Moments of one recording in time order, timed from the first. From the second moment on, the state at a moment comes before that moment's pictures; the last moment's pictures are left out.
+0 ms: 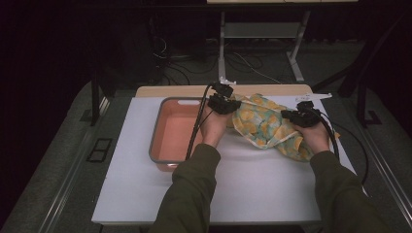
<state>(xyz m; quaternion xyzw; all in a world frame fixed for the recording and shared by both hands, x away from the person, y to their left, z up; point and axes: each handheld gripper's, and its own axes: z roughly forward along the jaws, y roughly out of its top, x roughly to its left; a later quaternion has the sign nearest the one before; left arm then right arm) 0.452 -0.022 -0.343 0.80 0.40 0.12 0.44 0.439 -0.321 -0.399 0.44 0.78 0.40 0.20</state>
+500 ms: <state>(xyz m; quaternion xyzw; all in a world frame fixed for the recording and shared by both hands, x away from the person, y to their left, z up) 0.425 -0.001 -0.331 0.82 0.33 0.11 0.45 0.408 -0.330 -0.368 0.42 0.75 0.48 0.16</state>
